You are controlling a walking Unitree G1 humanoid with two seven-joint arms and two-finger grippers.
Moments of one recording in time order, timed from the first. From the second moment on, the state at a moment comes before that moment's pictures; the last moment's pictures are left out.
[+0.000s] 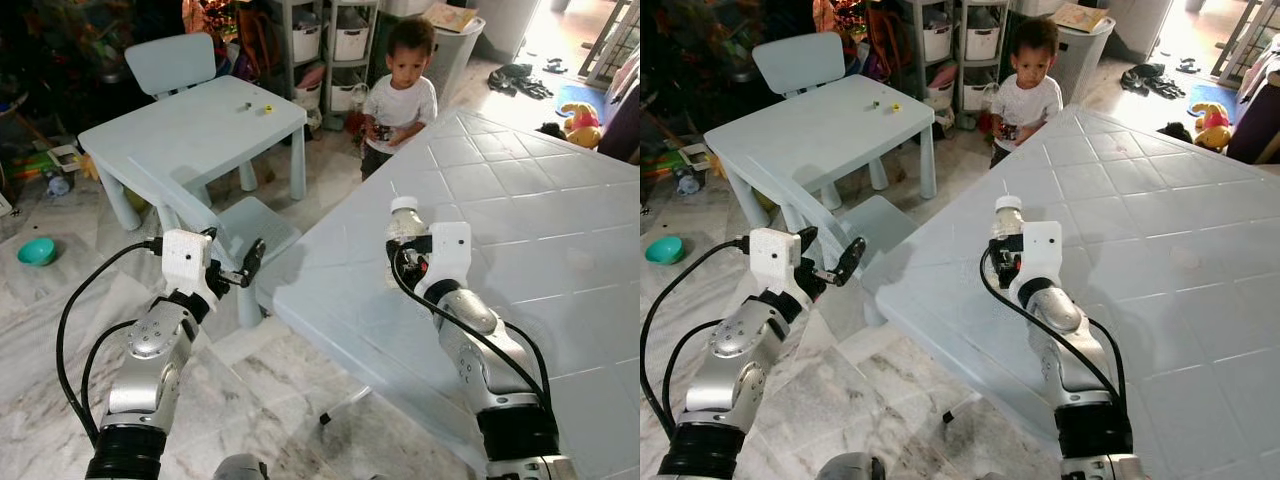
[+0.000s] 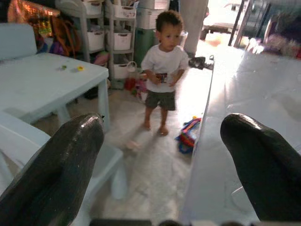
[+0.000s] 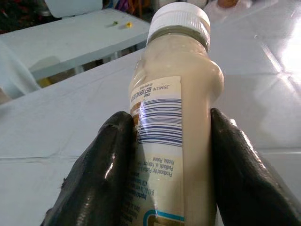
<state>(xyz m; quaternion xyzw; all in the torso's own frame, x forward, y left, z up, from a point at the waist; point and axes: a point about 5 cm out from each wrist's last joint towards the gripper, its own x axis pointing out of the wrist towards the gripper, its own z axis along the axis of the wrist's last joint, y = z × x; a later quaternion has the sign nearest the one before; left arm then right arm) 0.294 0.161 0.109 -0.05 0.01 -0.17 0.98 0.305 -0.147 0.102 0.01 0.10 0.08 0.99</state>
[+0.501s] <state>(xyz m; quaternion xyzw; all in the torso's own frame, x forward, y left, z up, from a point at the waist) 0.290 0.133 0.124 -0.19 0.05 -0.30 0.93 0.289 -0.148 0.100 -0.10 0.02 0.21 0.97</state>
